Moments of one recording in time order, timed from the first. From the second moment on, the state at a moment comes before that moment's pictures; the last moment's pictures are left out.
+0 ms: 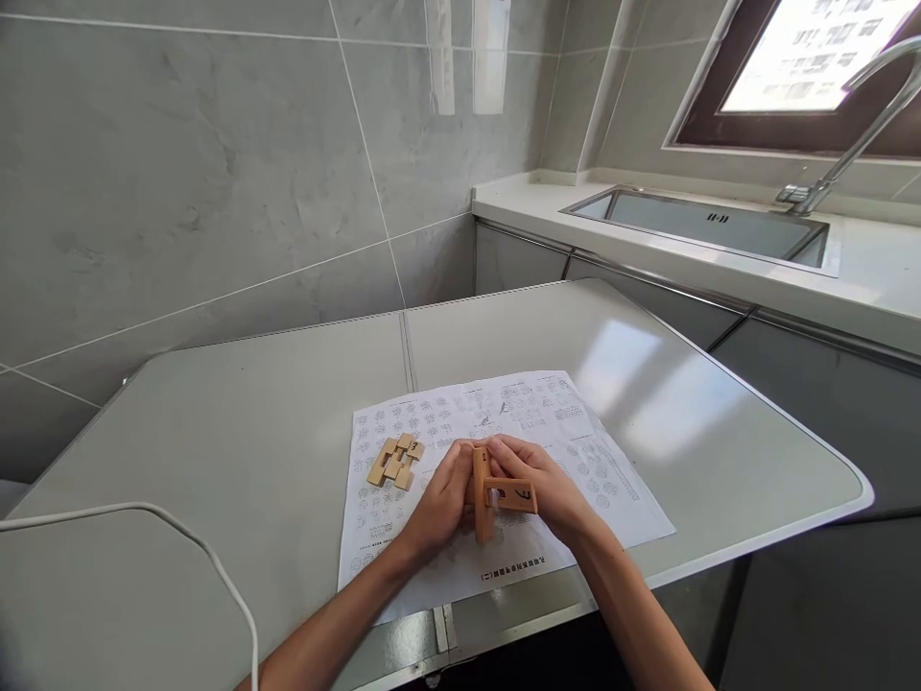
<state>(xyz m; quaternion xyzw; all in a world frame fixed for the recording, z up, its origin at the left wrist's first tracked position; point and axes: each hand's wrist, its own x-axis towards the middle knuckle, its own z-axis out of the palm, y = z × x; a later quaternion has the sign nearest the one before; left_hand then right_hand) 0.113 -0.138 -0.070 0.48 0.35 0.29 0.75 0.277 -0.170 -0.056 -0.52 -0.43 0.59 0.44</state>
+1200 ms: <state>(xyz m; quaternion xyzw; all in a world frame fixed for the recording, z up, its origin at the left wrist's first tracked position) 0.110 -0.133 -0.068 0.47 0.33 0.29 0.76 0.317 -0.132 -0.029 -0.50 -0.53 0.54 0.42</state>
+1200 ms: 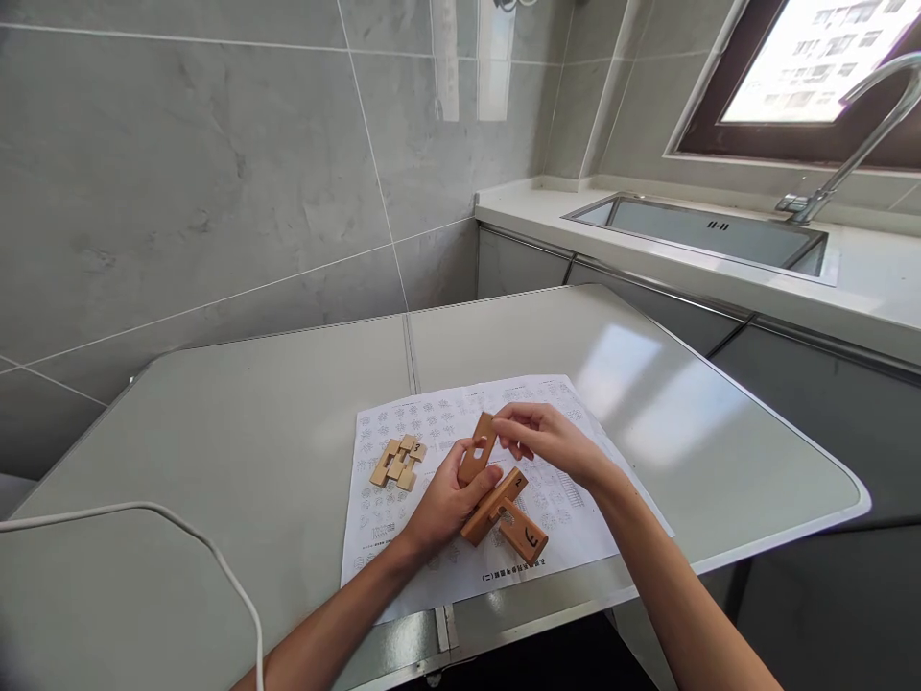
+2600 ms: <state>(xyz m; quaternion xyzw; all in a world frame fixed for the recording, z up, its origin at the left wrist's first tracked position) 0.107 -0.125 -0.072 0.40 0.28 0.34 0.80 0.293 -0.185 -0.075 -0.41 -0.19 0.58 0.68</state>
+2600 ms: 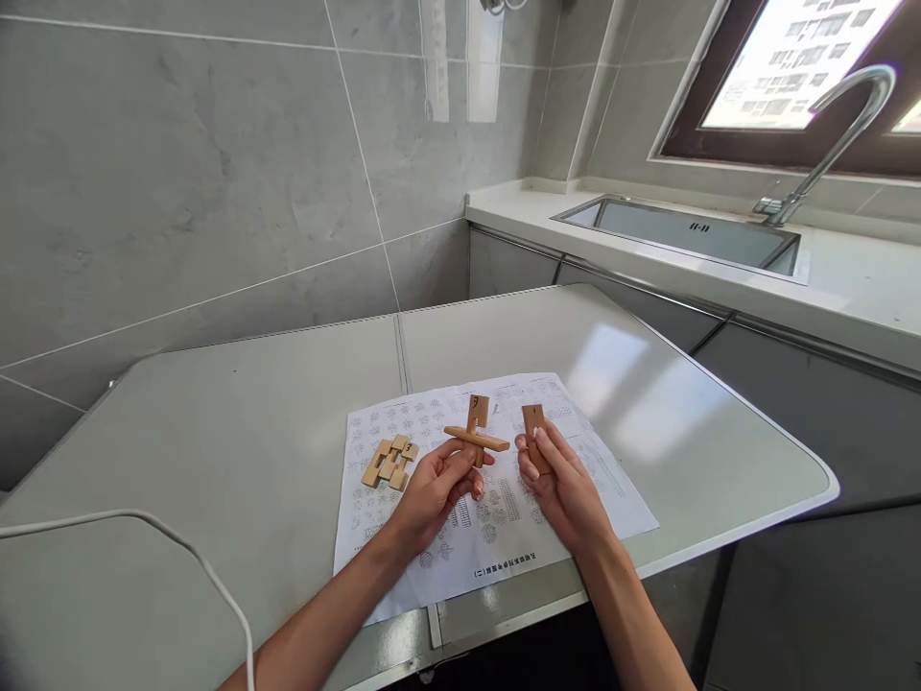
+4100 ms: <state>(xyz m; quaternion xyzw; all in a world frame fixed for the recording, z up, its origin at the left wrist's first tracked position) 0.109 -0.127 -0.073 0.46 0.27 0.34 0.78 0.287 -0.191 -0.083 -0.40 -0.32 0.59 0.62</state>
